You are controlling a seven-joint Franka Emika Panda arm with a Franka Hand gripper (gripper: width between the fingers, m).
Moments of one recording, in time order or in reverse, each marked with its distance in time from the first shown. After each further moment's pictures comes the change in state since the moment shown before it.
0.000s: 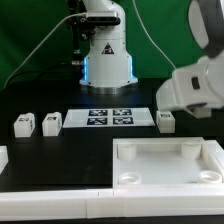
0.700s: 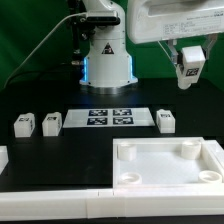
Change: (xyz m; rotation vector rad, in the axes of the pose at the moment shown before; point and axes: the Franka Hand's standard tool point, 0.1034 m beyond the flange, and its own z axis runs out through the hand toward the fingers) arm -0.044 0.049 -0.118 0.017 0.839 0.032
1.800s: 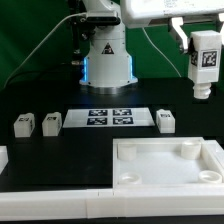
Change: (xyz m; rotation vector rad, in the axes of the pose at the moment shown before) arm 0.091 0.017 -0.044 -0.033 0.577 -0.080
